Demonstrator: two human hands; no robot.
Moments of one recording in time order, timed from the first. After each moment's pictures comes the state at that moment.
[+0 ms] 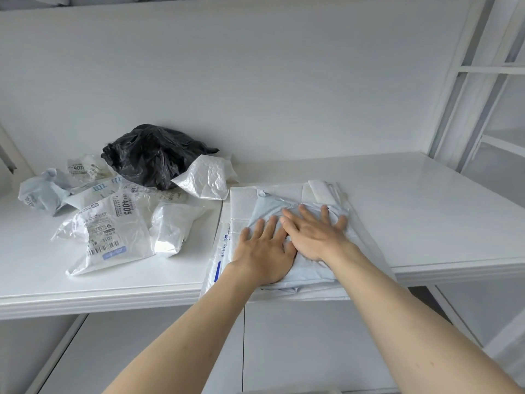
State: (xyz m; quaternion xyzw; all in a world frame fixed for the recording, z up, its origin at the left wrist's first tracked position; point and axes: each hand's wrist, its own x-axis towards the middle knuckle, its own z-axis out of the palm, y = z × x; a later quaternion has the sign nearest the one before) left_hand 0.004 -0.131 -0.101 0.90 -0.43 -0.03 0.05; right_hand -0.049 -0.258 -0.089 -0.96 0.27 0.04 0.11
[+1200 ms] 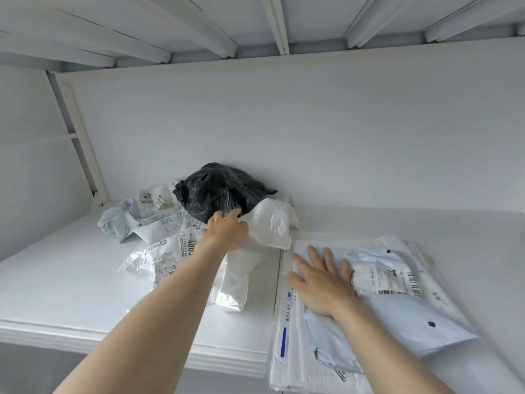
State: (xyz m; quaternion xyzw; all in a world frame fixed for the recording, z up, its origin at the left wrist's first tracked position) left_hand 0.202 -0.044 -0.025 0.97 -0.12 -0.03 0.22; right_hand 0.050 -0.195 -0.090 -0.98 0.17 0.00 0.13
